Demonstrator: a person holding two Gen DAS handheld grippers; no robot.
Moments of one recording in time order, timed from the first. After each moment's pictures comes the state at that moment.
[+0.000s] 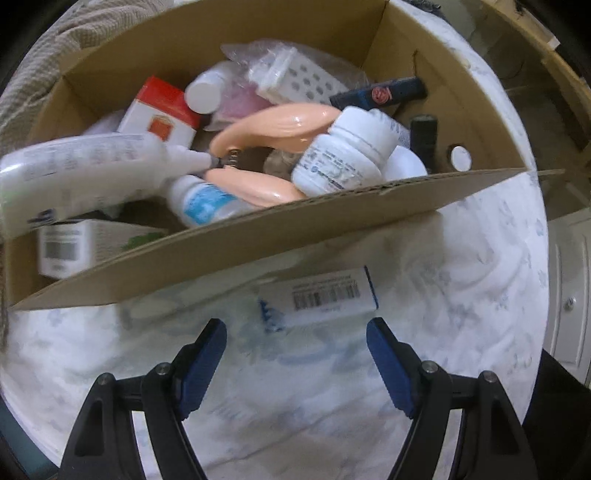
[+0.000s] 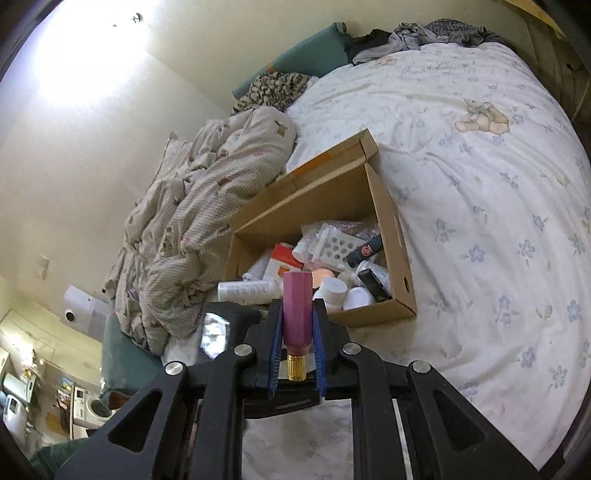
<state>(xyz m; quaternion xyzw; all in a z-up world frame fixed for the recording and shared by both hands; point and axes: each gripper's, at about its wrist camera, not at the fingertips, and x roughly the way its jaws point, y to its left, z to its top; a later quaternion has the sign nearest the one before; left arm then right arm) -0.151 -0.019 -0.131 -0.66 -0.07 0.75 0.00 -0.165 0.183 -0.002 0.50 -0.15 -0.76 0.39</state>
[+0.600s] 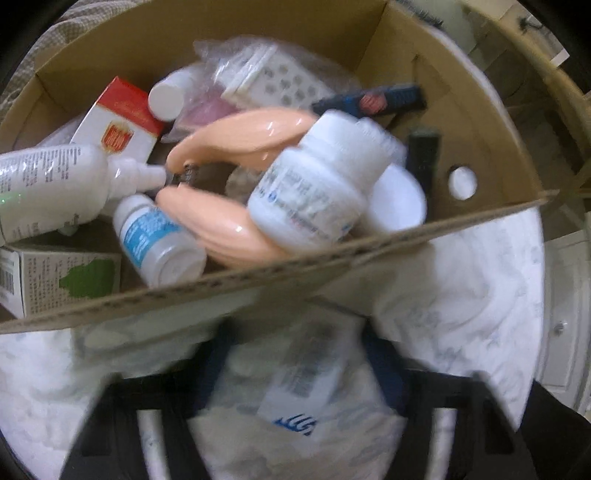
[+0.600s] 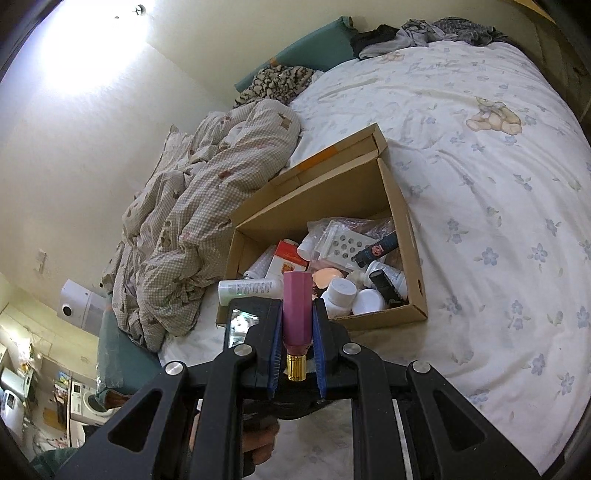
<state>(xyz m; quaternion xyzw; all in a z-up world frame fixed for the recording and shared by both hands) -0.154 -0.009 -0.147 -0.62 -0.11 0.77 0.03 -0.165 0.164 -0.007 0.51 -0.13 -0.76 0.39</state>
